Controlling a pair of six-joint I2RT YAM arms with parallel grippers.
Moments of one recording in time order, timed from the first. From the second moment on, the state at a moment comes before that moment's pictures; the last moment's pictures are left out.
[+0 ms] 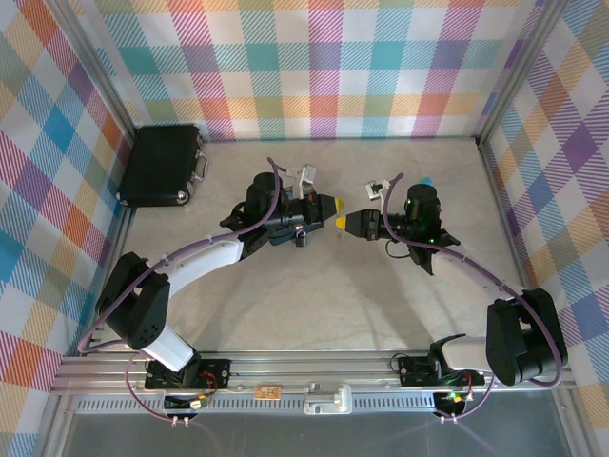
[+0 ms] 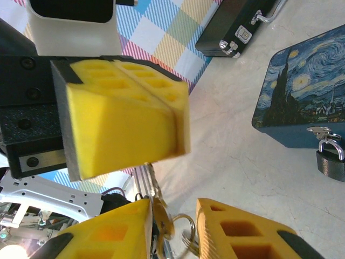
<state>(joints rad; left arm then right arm) -0.65 1.56 1.06 0.32 0.57 -0.84 0.33 1.30 0.72 0.30 -1.01 0.68</state>
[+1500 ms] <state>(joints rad) -0.61 1.49 0.73 0.11 0.05 -0.88 0.33 1.33 0.81 -0.18 -0.63 0.49</state>
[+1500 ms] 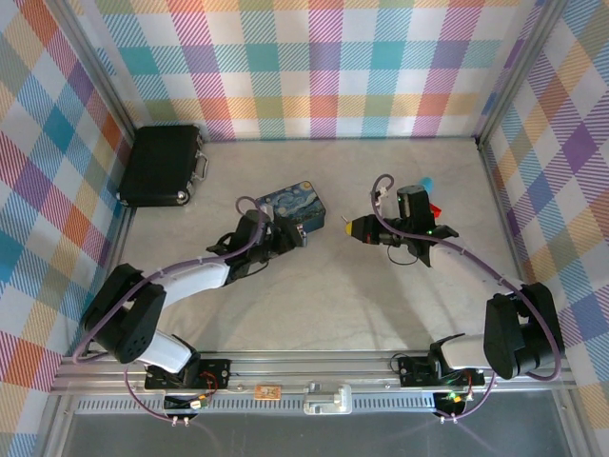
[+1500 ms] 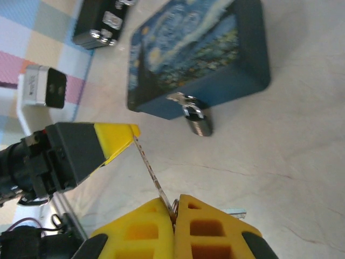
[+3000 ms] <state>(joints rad) -0.61 1.95 0.97 0.29 -0.10 -0.80 0.33 1.33 0.81 -0.21 -0.58 0.49</state>
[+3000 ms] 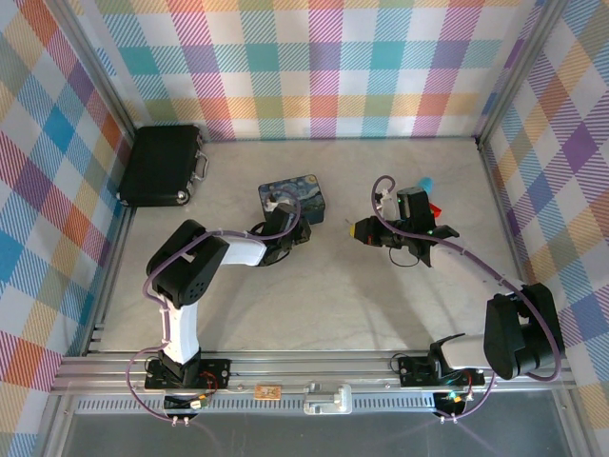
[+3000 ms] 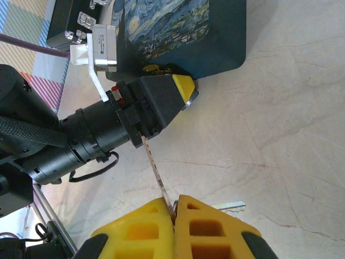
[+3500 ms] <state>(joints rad) -0.57 1.93 0.95 0.33 0.06 -0.95 0.33 1.35 0.78 -0.16 -0.59 0.51</state>
